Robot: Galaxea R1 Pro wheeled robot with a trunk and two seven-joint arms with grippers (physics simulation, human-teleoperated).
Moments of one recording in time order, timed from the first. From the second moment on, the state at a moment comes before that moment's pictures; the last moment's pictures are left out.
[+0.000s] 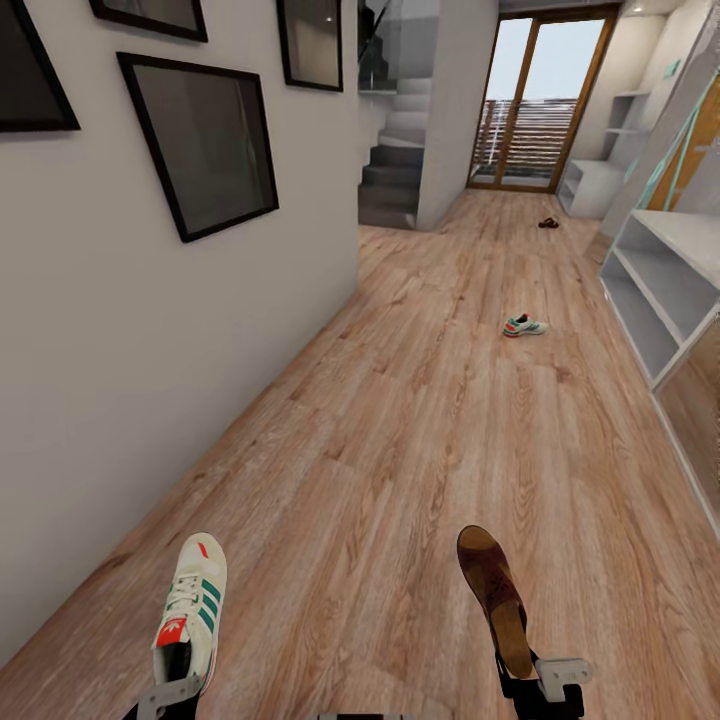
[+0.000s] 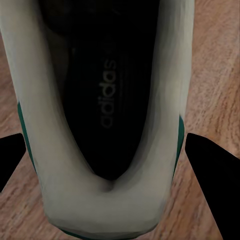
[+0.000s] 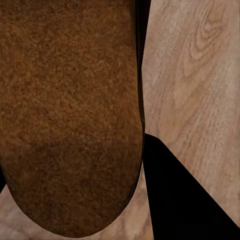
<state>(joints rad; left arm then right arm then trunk) -0.13 0.07 0.18 -0.59 0.10 -0.35 -0.11 -0.19 -0.10 -0.02 -0.53 0.03 -0.51 -0.01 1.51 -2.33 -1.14</state>
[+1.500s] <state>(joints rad) -0.13 0.06 0.18 -0.59 0.10 -0.35 -0.11 -0.19 -0.10 -0.02 -0.52 0.03 -0.51 -0.01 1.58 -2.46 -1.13</state>
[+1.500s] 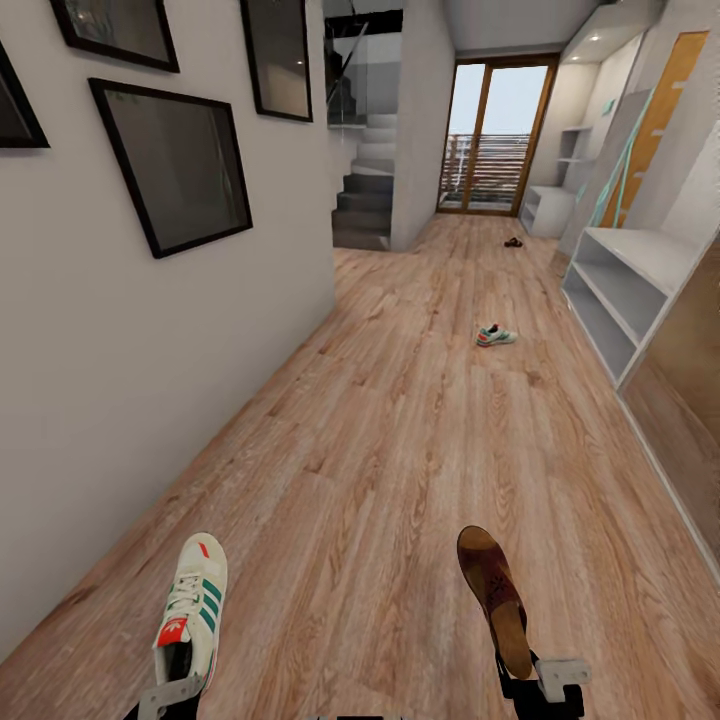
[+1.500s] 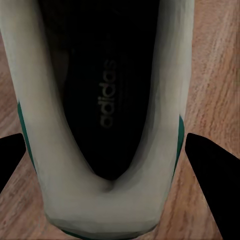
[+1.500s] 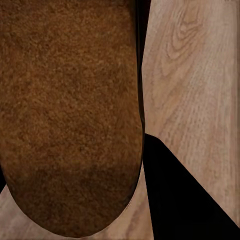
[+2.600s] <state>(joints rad) -0.13 0.06 0.18 -0.59 0.10 -0.34 -0.11 -0.19 -0.10 -0.02 -0.52 0.03 -0.51 -0.01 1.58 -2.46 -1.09</state>
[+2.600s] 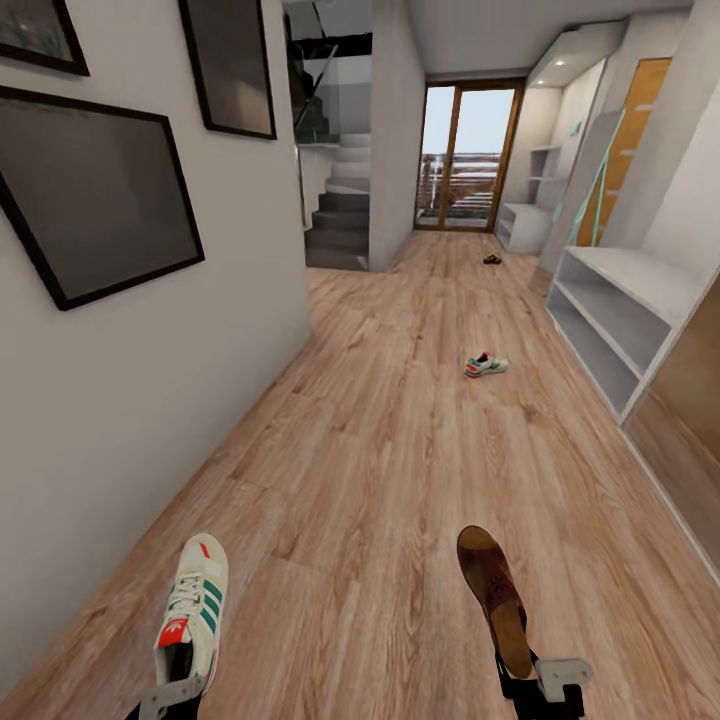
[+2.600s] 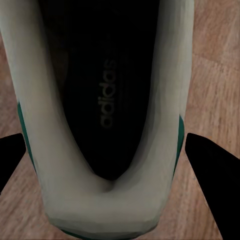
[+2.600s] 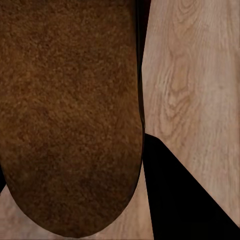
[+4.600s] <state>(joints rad) -0.13 0.06 0.18 -0.59 0.10 -0.35 -0.11 -0.19 -0.05 -0.01 -0.49 0.04 -0.51 -0.09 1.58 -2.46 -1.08</state>
